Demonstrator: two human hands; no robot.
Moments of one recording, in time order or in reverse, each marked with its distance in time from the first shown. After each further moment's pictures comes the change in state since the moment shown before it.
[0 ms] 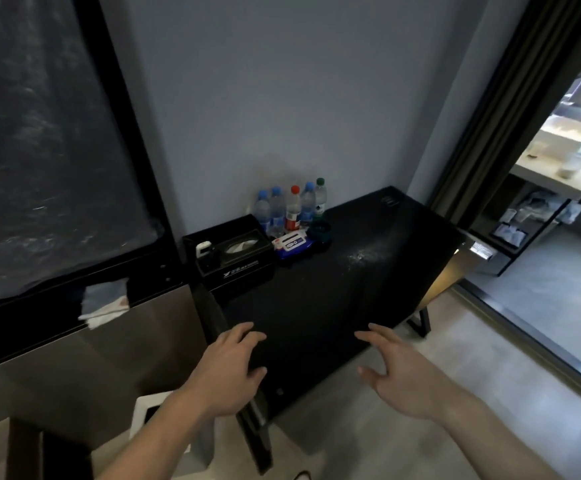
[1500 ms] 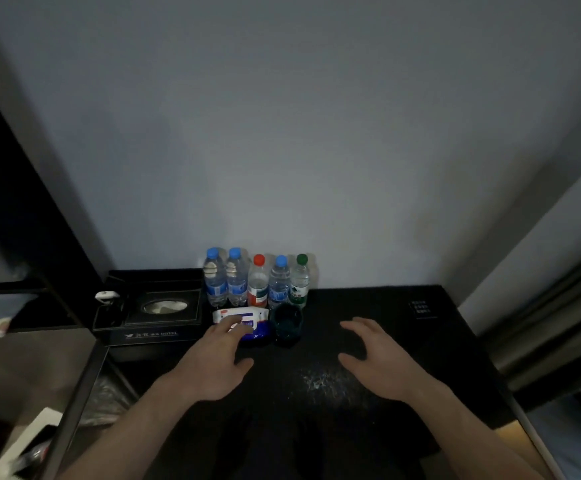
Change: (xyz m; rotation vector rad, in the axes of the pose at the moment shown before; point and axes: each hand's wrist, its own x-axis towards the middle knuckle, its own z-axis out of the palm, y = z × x) left_hand 0.424 0.193 -0.037 -0.112 0.228 -0.398; right_hand 0.459 0.206 -0.293 -0.103 -0.176 -0.399
